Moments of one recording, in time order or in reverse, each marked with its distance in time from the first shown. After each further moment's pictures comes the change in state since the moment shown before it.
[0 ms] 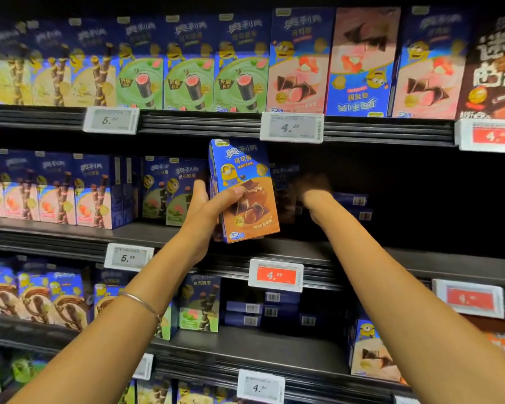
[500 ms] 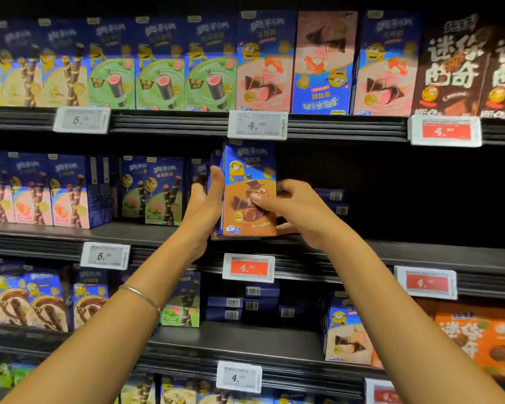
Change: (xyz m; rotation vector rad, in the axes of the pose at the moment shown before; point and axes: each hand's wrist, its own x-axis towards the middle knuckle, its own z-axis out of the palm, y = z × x) left_hand -0.003 -0.001 0.045 0.155 0.090 -0.082; right_hand -0.113 -0.011 -0.057 0.323 -0.433 -0.101
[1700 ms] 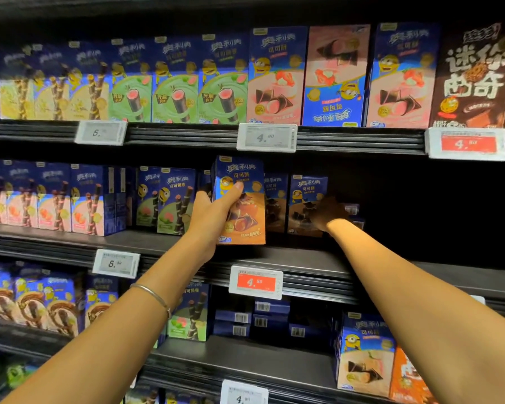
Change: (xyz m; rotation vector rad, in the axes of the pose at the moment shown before) left_hand 0.009 0.006 0.002 -0.076 0.160 -0.050; right_hand 0.129 0.076 -0.079 -0.885 0.332 0.232
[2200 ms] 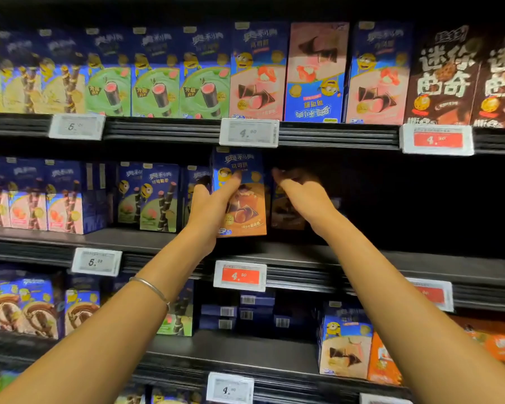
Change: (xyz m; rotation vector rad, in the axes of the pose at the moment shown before) left_hand -0.006 0.002 0.025 -0.076 -0.038 -0.013; right_hand -0.076 -0.043 -0.036 0.622 0.060 -0.215
